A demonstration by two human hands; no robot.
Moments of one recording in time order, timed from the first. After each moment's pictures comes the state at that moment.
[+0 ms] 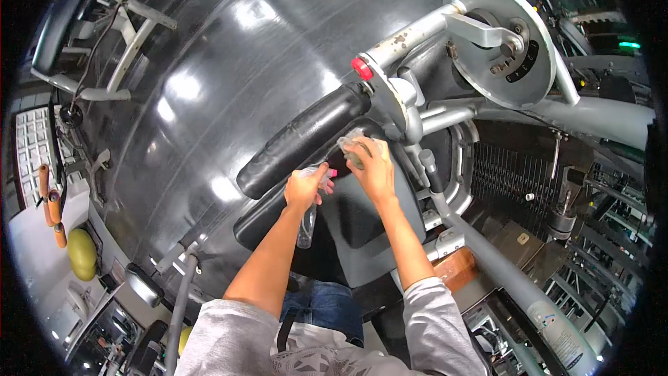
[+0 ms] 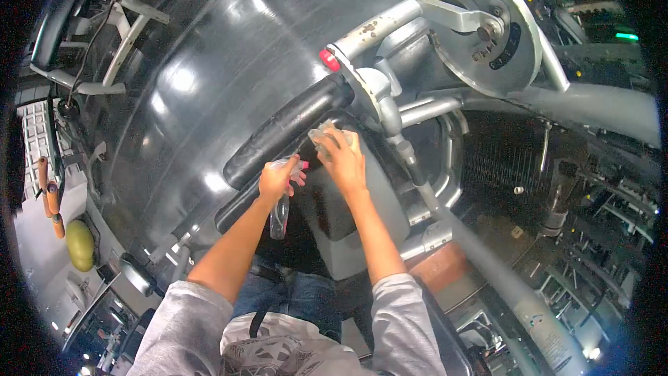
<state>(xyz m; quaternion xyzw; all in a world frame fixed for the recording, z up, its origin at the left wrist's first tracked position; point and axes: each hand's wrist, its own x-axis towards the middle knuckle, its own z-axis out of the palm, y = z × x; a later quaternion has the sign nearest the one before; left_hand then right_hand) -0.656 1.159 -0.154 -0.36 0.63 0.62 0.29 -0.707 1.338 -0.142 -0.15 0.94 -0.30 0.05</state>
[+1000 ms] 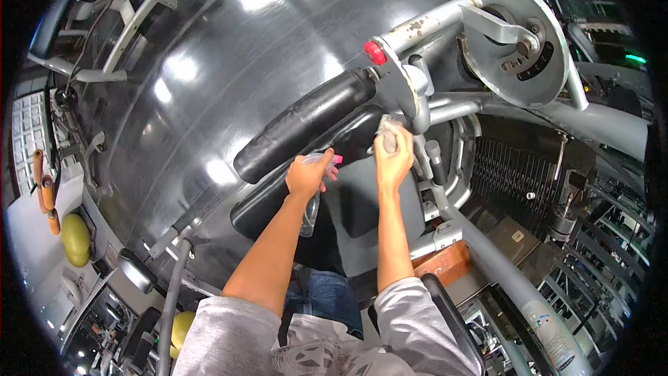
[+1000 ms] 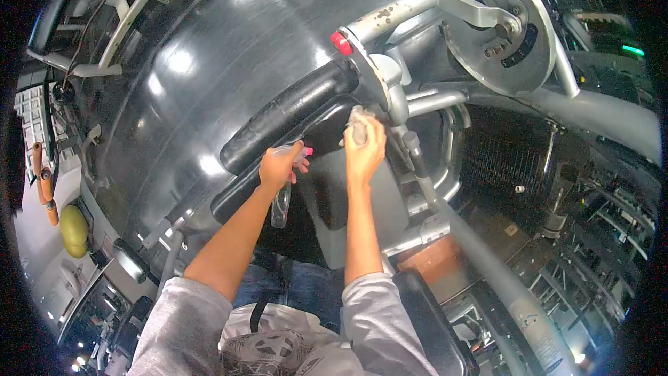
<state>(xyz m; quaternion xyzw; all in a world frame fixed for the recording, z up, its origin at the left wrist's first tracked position) -0.656 1.164 -0.161 -0.37 0.64 0.62 0.27 -0.705 1.338 -0.162 0.14 0.90 -0.39 -0.11</state>
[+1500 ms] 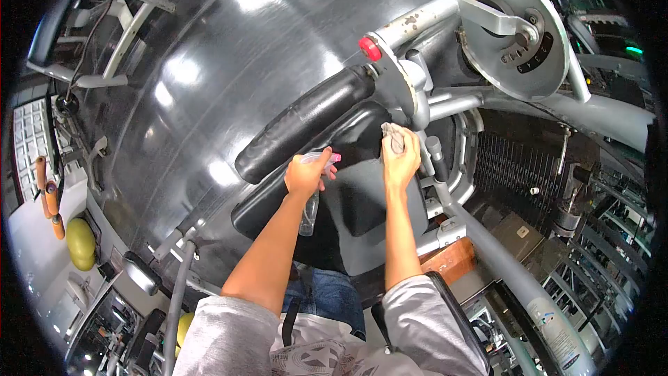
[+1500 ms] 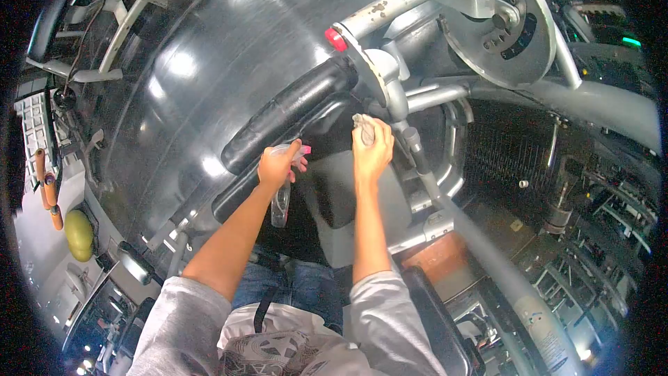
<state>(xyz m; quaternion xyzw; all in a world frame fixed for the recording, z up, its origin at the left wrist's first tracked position) -0.657 1.165 -0.156 -0.38 0.65 0.61 0.27 -0.700 1.358 -0.171 0.14 0.91 -0.37 -0.10</state>
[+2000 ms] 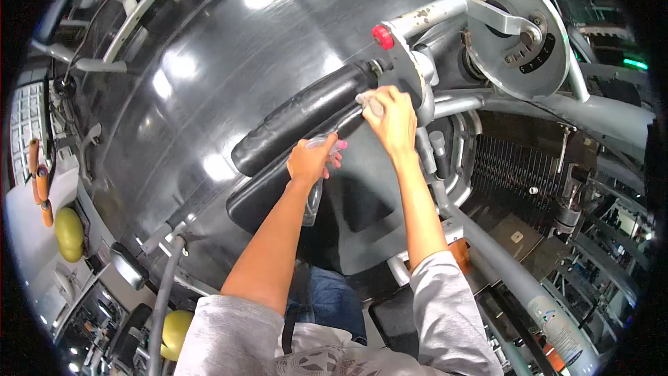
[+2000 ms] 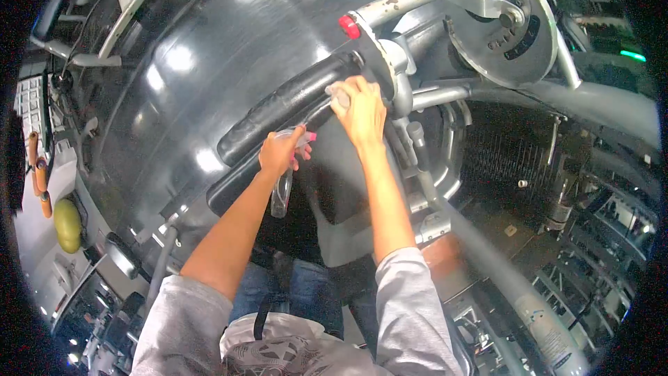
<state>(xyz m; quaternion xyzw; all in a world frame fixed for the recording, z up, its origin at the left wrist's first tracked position) -0.661 1.165 -0.151 -0.36 0.66 0.61 0.27 -0.756 1.332 -0.134 -0.11 0.96 -0.27 0.01</state>
